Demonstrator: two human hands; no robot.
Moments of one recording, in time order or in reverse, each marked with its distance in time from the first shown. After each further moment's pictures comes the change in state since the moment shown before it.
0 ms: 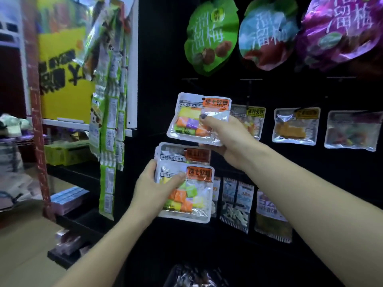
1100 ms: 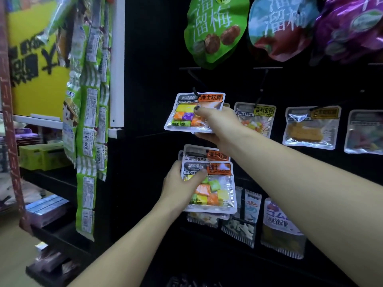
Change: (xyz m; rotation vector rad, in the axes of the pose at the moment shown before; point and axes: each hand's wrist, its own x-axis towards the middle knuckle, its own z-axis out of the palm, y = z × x) left_hand 0.068 -0.040 0.067 0.076 -0.052 -0.055; right_hand 0.101 0.030 0.010 -0.014 0.065 0.000
